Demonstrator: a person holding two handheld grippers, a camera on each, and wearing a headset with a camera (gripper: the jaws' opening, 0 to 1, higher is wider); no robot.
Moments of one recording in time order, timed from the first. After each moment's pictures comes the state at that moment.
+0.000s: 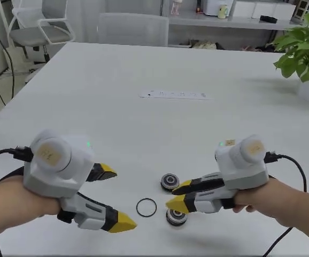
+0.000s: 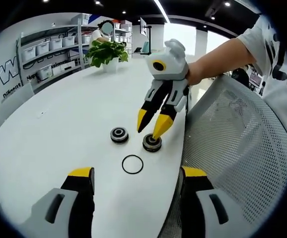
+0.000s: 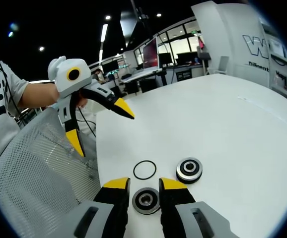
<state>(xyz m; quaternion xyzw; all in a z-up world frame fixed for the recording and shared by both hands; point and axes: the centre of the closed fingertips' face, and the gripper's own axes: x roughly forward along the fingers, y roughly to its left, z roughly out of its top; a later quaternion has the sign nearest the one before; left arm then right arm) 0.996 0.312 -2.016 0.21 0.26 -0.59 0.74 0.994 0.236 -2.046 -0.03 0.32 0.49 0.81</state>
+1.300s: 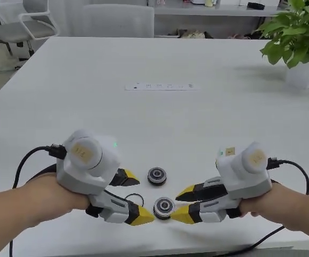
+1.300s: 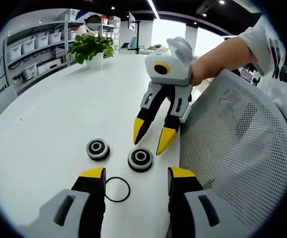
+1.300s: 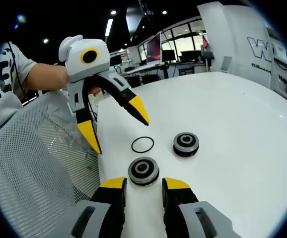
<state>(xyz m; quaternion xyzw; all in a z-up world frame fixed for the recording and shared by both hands) 0.986 0.247 -2.042 0.22 0.28 -0.63 0.69 0.972 0.208 -2.075 -0.06 0.32 0.50 0.80</state>
